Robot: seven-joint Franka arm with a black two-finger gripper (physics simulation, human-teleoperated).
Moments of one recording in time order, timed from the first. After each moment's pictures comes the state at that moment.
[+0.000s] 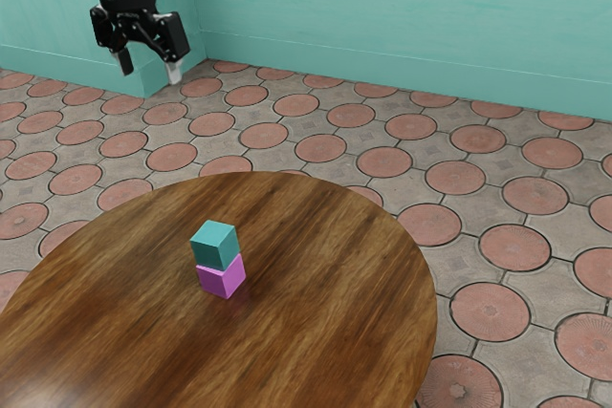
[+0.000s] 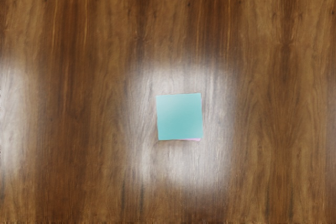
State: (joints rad) arm -0.01 -0.01 0.02 -1.43 0.03 1.43 -0.02
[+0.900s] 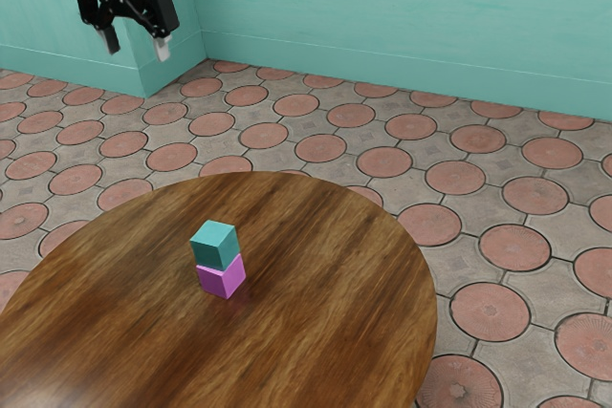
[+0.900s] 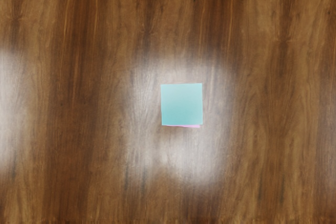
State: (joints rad) arm 0.06 0.04 -0.05 -1.26 0.03 1.29 -0.05
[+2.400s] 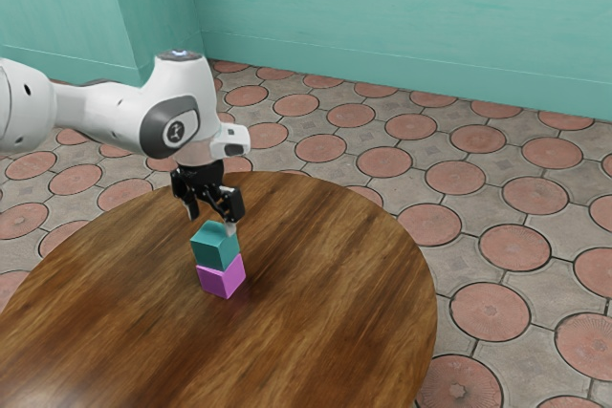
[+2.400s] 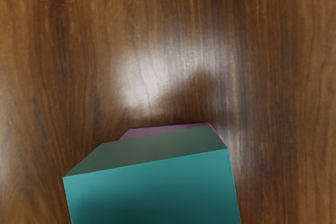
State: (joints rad) arm 0.07 0.17 -0.08 -2.00 0.04 2.12 0.06
